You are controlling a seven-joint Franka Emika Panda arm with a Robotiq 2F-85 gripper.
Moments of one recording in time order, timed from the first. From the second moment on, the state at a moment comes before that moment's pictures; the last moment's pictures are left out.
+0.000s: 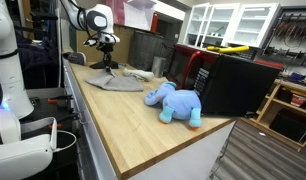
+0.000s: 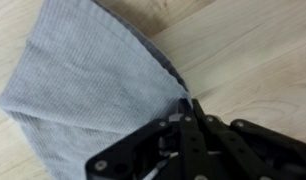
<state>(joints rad) 0.15 -0.12 0.18 -2.63 -0.12 2.63 0.93</state>
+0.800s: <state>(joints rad) 0.33 -0.40 0.21 -2.78 0.19 2.62 0.29</state>
